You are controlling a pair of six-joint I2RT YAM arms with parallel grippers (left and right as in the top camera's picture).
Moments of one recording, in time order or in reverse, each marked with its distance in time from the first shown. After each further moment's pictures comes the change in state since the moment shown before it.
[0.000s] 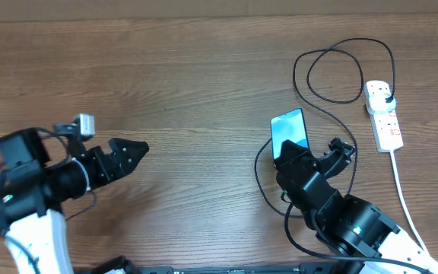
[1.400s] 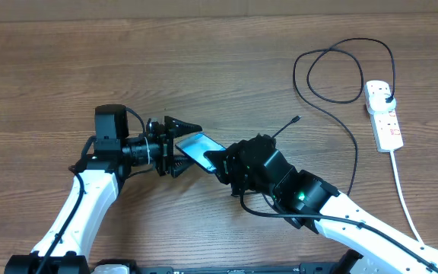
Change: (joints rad) left arm -0.443 0.299 -0.230 0.834 0.164 -1.261; right arm 0.000 0.322 -0.007 0.479 -0.700 0.343
